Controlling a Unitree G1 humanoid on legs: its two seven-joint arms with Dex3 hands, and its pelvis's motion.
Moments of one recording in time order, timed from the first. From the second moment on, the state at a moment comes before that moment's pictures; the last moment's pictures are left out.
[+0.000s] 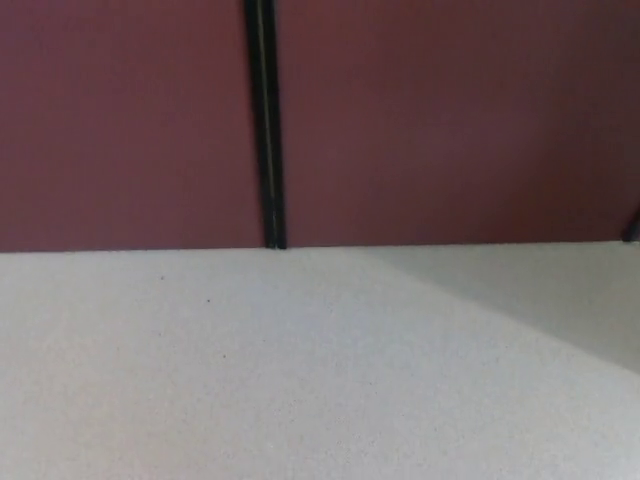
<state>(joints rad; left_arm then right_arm) -0.10 0.40 0.16 1.30 0.09 -0.11 -0.04 -0.01 -0.26 -0.18 1.30 -0.11 -0.13 -0.03</state>
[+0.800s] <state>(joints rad) 0.02 0.41 0.16 1.32 0.09 -0.16 -0.07 0.09 -0.26 -0.15 1.33 -0.11 -0.19 -0.05</state>
